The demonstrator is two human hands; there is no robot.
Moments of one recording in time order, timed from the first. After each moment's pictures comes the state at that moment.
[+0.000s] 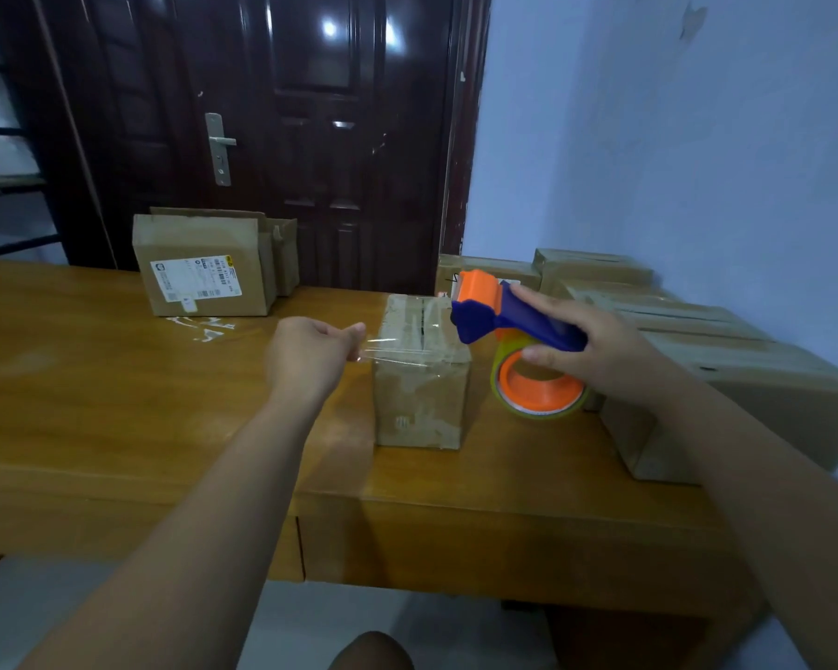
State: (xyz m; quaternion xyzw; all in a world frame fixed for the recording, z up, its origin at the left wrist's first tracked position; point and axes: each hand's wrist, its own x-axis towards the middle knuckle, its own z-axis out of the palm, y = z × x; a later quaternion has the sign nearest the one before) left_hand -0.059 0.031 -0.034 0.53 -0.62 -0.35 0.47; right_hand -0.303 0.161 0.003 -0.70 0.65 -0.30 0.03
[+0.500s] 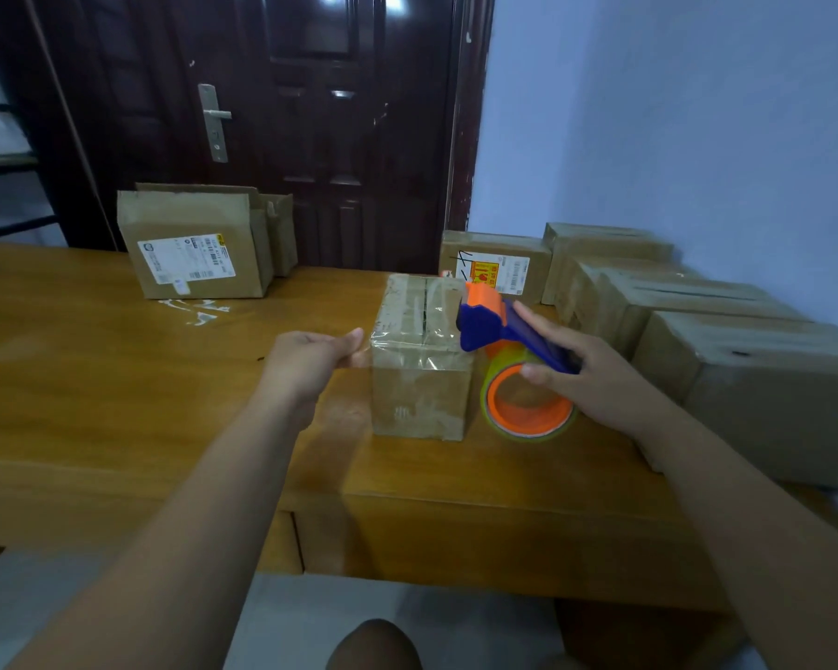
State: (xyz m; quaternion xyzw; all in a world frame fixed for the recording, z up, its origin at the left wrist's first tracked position) left_hand -0.061 0.027 -0.051 0.50 -0.55 -0.52 0.42; right_hand -0.307 0.150 -0.048 -0.67 0.62 -0.37 0.18
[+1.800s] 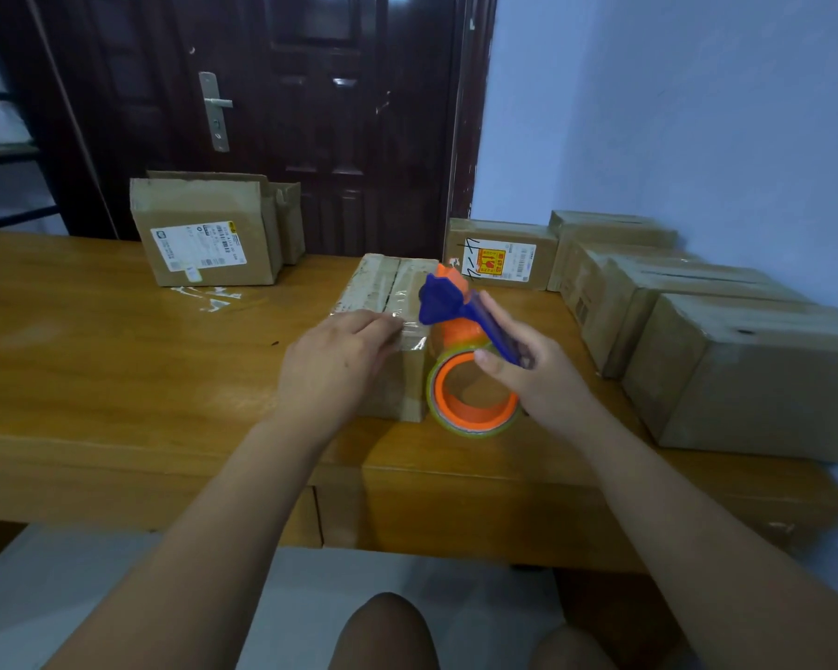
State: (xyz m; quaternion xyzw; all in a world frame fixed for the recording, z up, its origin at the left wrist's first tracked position) left_hand -0.041 0.046 -0.065 0.33 -0.87 0.11 0.35; right_hand -0.238 0.139 -0.068 -0.62 0.57 -0.50 0.22
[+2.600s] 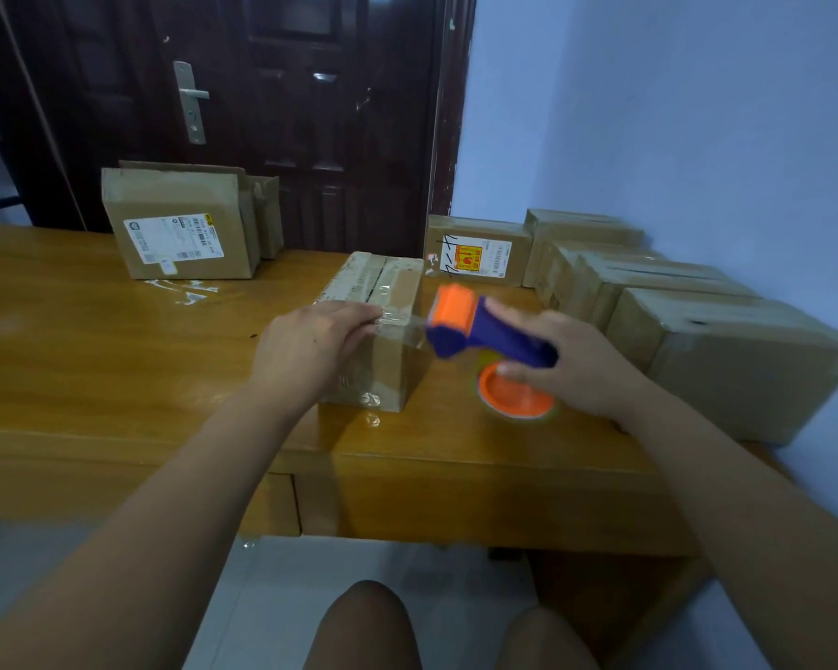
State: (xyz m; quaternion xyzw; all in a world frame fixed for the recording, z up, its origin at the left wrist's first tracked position) left_hand -0.039 0.032 -0.063 0.33 -0.89 0.07 0.32; right_hand -0.285 0.173 -0.045 -0.70 0.67 -0.26 0.03
